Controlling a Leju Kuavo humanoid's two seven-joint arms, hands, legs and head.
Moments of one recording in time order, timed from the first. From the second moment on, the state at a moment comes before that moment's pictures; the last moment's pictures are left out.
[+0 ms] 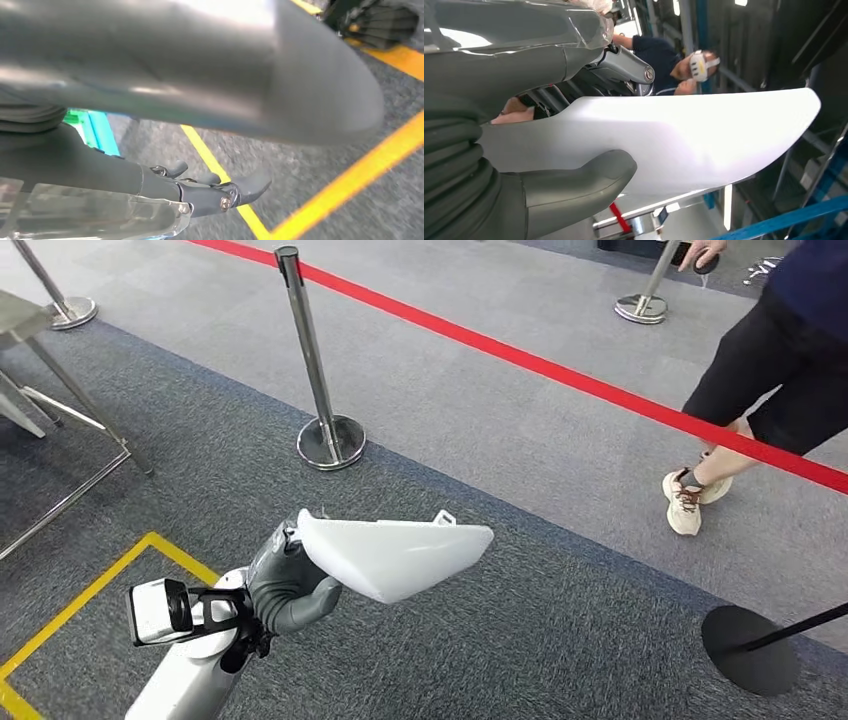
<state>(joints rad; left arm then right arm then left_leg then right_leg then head) -0.34 0.02 -0.45 -1.66 0.10 -0.47 -0.66 -0.05 -0.10 -0.61 -0.20 0.94 0.08 0.01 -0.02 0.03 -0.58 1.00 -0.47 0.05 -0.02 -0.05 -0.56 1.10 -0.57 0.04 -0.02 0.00</state>
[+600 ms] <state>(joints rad) -0.35 0.00 -0.47 -1.66 0.11 -0.47 -0.62 -0.04 -0.11 -0.61 -0.20 0.95 0.08 -0.01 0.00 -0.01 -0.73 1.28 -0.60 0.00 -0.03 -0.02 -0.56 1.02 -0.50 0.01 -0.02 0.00</state>
